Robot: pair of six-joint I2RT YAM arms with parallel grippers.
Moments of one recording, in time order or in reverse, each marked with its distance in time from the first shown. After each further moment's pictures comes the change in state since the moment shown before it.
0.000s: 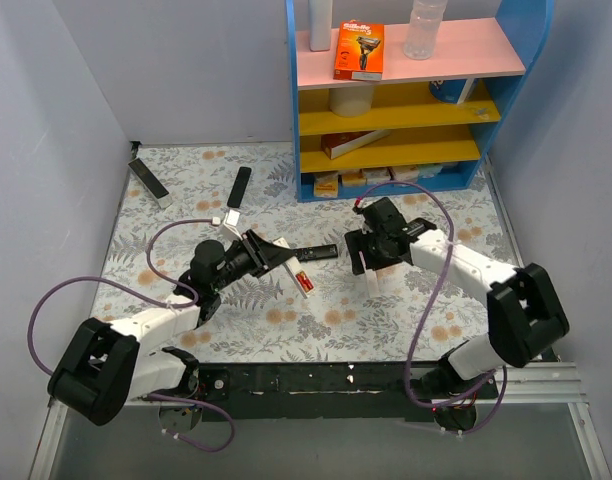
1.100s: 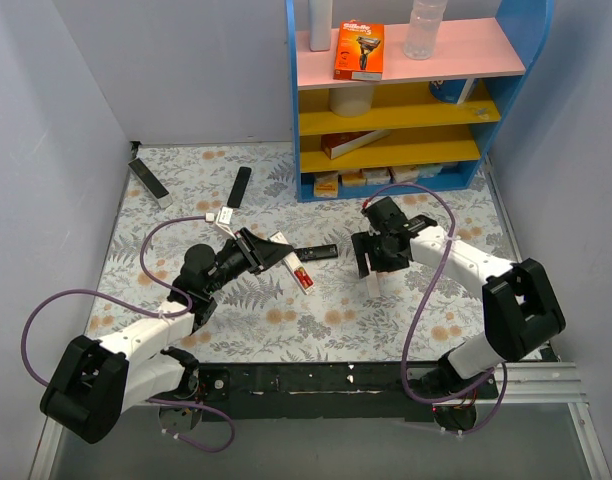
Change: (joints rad) left arm 0.000 -0.087 -0.008 0.060 0.011 0.012; right arm -0.022 -0.039 0.021 -0.079 -0.012 0.029
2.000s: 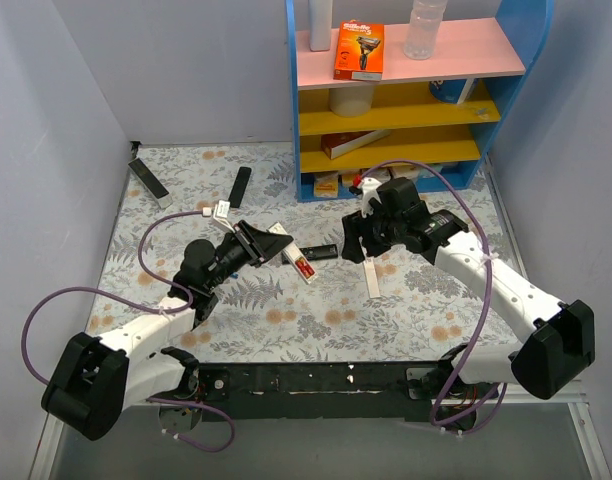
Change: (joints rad) left arm 0.000 0.027 0.044 0.021 -0.047 -0.018; right arm 0.065 -0.210 0.148 0.018 -0.285 -0.179
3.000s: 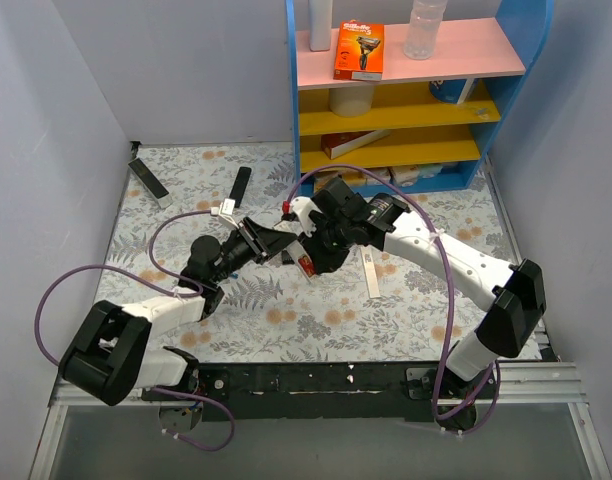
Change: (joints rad) left arm 0.023 0.204 0.001 0.215 0.084 -0.160; right arm 0.265 0.300 0.344 -0.286 -0.006 -0.212
